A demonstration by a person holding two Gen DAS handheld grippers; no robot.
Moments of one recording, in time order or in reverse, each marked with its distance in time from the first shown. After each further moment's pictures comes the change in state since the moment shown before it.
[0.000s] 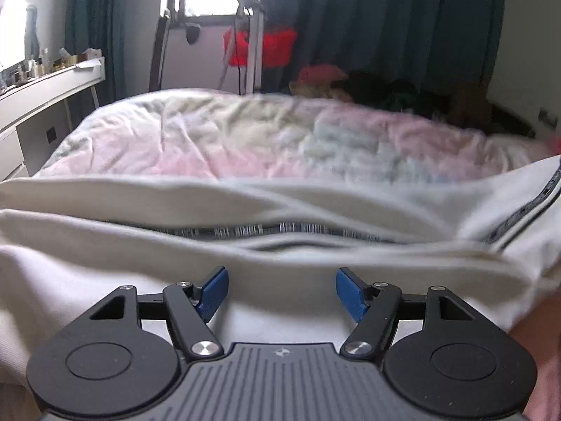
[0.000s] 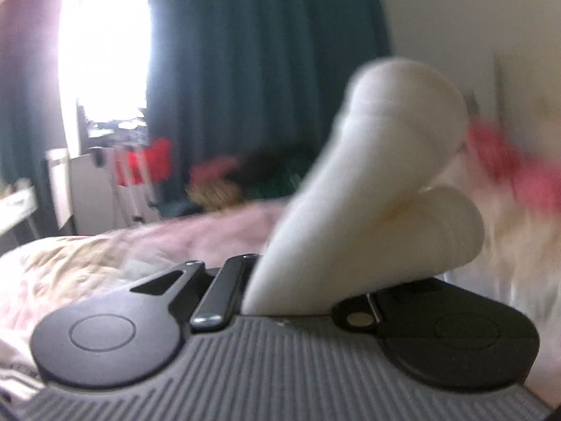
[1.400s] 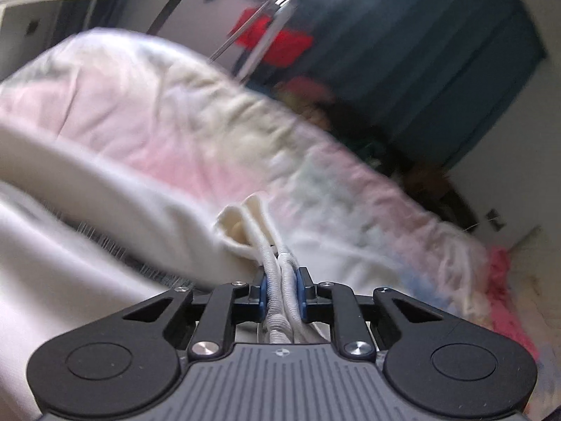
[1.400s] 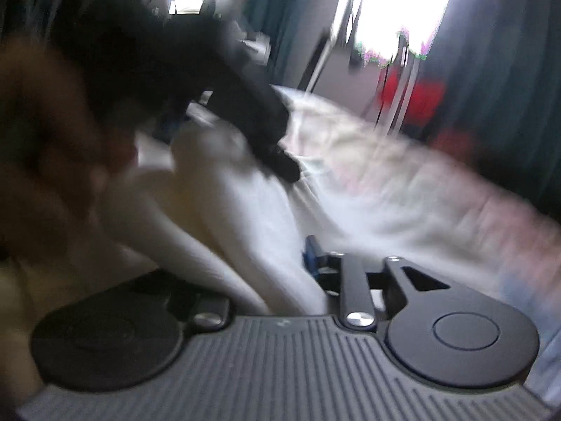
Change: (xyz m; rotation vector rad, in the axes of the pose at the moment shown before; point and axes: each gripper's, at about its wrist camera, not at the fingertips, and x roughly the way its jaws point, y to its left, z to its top) left arm 0.048 0.093 0.035 -0.369 0.083 -0.281; right arm -0.048 0.204 -0.084 -0.493 0.313 0.673
